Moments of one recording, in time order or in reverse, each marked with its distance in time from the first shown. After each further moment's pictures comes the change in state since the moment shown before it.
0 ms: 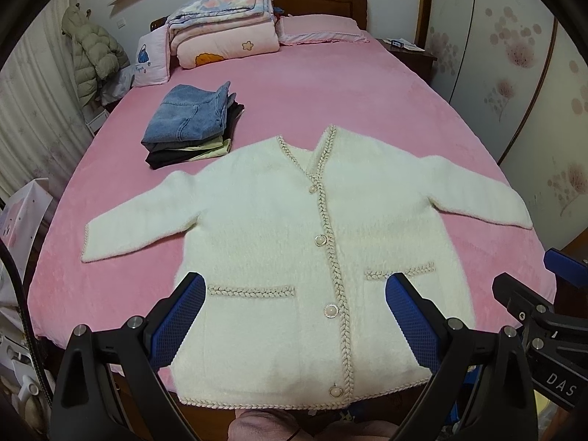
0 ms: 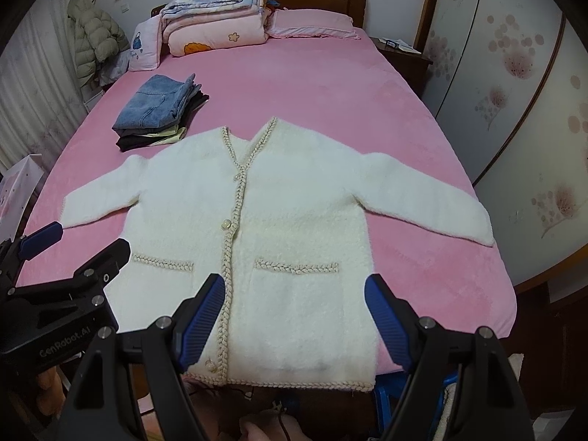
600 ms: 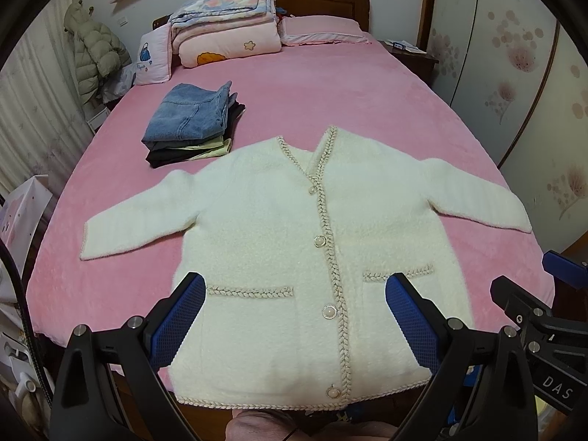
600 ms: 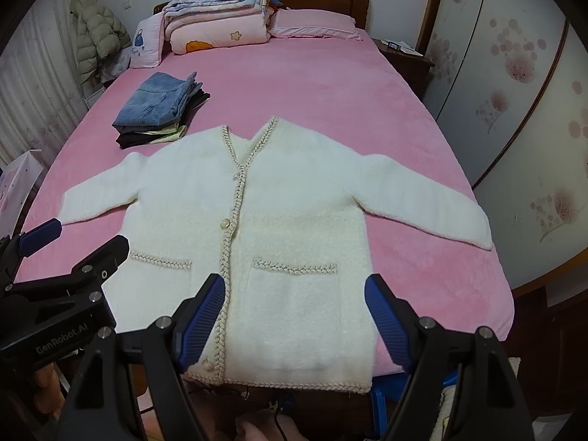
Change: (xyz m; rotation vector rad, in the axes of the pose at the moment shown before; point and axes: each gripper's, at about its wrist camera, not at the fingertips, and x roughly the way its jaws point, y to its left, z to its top) left arm -0.001 -0.002 0.000 -0.015 -0.003 -0.003; right arm 0.000 0.000 0.001 -0.012 0.000 -0.001
